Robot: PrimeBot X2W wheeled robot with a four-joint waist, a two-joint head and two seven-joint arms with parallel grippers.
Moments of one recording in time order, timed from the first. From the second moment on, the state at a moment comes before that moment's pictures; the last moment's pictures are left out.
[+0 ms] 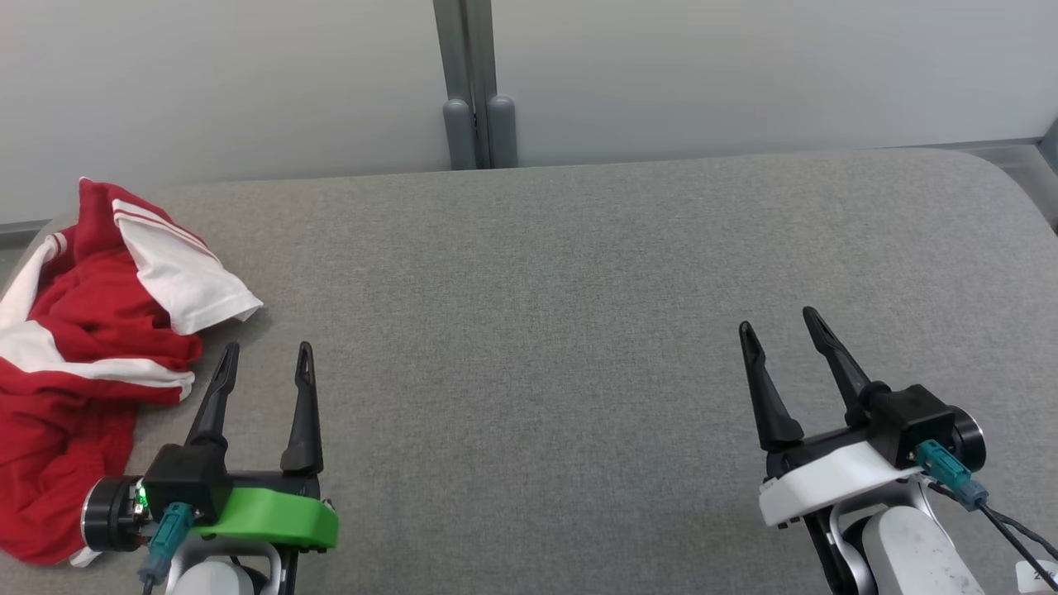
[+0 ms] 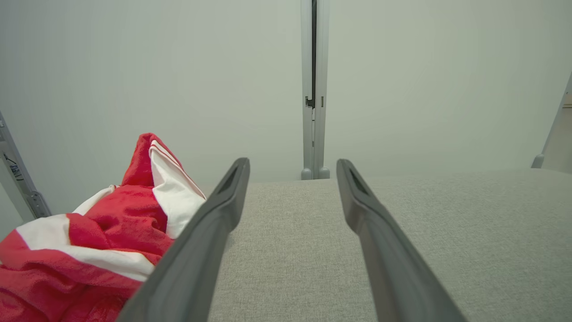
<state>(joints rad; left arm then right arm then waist) -0.08 0.05 -0.02 0.15 -0.09 -0.10 -0.26 -0.11 -0.07 0.11 0.15 0.12 0.13 -0.26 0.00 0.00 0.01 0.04</state>
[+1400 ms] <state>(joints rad) -0.09 0.05 0.09 0.27 -0.14 -0.10 -0.26 -0.11 -0.07 0.15 0.13 0.17 0.13 -0.26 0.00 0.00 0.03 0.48</state>
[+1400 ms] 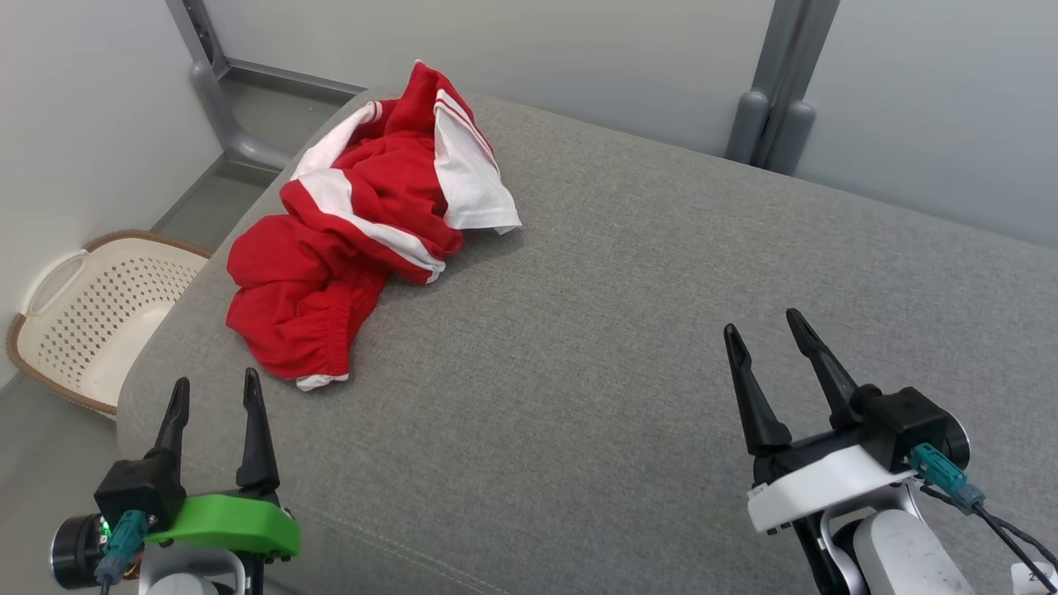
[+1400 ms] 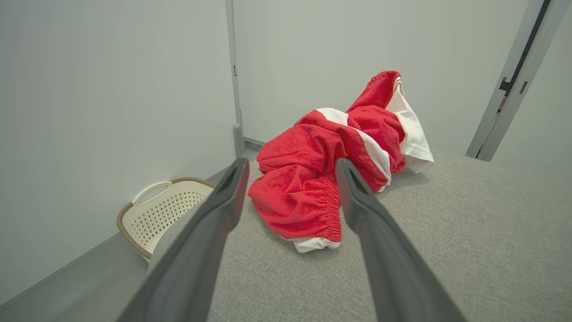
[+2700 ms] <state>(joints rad) -0.92 0.48 -0.17 0.79 -0.57 -0.13 0.55 -0.31 -0.11 0.23 0.09 0.17 0.13 -0.26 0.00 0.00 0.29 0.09</state>
